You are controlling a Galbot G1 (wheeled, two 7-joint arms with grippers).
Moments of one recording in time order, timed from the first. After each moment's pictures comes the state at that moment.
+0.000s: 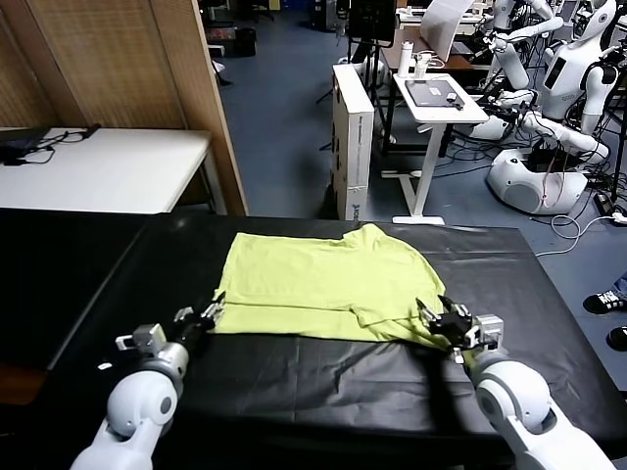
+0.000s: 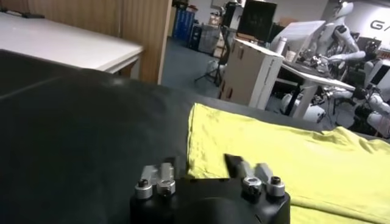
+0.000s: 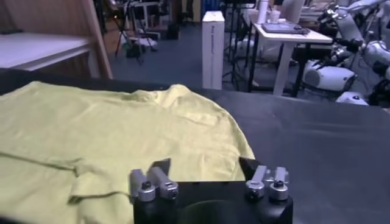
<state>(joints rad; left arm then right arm) 1.35 -1.20 -0.53 -1.96 -0.64 0.41 -0.17 -1.47 0.88 0.53 2.10 0.65 -0.49 0.16</state>
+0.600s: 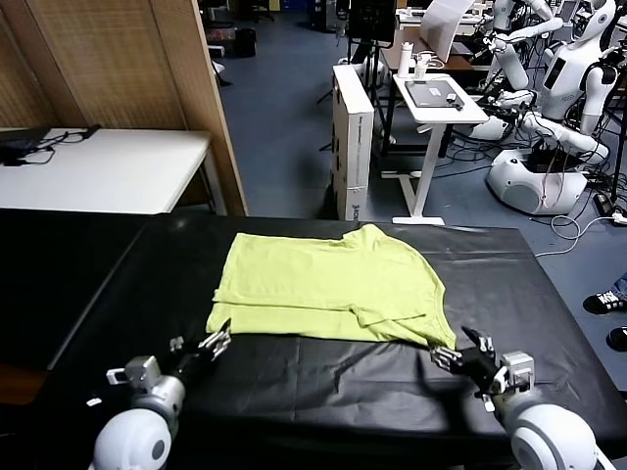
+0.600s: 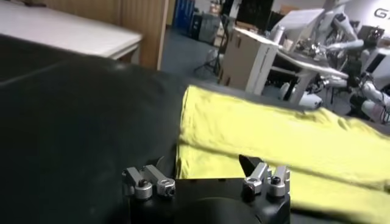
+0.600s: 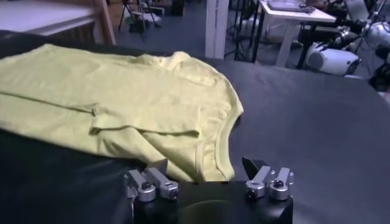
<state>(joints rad) 1.47 -1.22 -0.53 -2.02 -0.60 0.41 -0.16 -1.53 0.88 0.52 2.08 0.62 -0.48 0.15</state>
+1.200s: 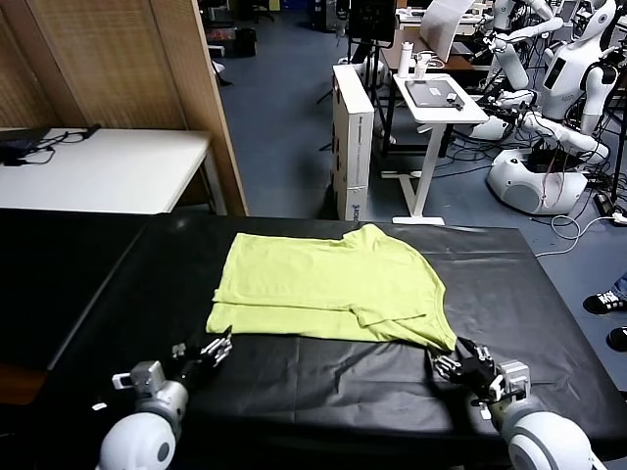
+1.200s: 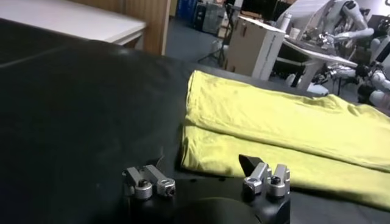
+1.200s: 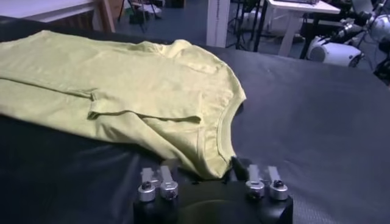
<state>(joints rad) 1.46 -1.23 -0.52 -1.98 -0.57 0.39 -0.15 -1.55 0.87 0.51 2.09 0.63 -0.48 0.15</state>
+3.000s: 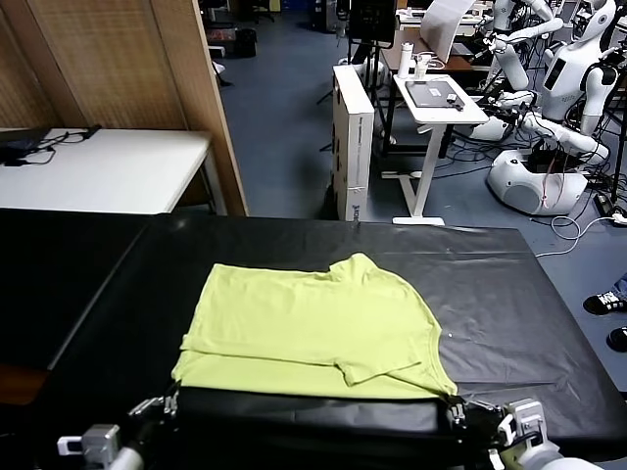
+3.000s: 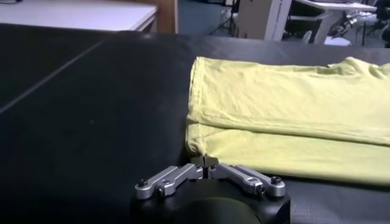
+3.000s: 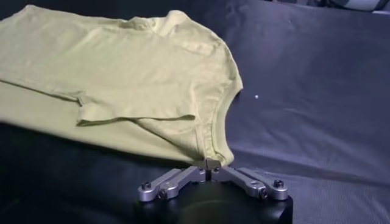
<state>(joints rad) 1.88 -1.15 -0.70 -2.25 -0.54 0.45 -0.17 -1.85 0.85 0.68 2.45 0.82 -0.74 0.29</state>
